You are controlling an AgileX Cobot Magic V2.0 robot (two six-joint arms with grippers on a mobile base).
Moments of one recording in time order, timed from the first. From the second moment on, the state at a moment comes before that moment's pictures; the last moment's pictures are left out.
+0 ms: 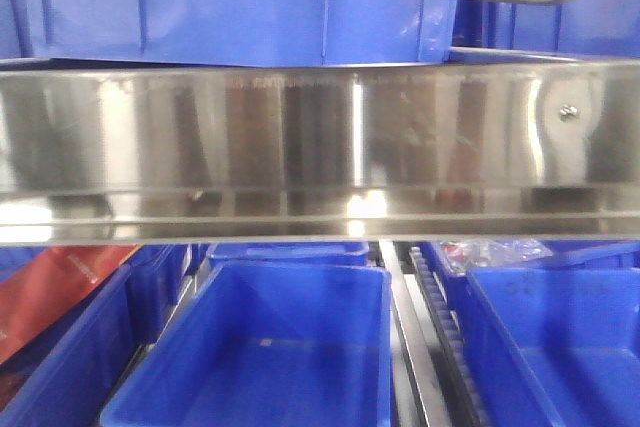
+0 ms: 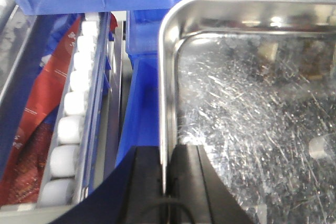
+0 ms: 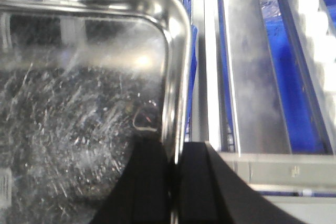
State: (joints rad) left arm -1.10 1.21 -1.15 0.92 1.13 -1.20; right arm 1.01 1.17 -1.09 -0.66 1.11 1.23
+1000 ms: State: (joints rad) left arm -1.10 1.21 -1.15 0.99 1.11 -1.19; right arm 1.01 1.17 -1.09 -0.66 1.09 1.23
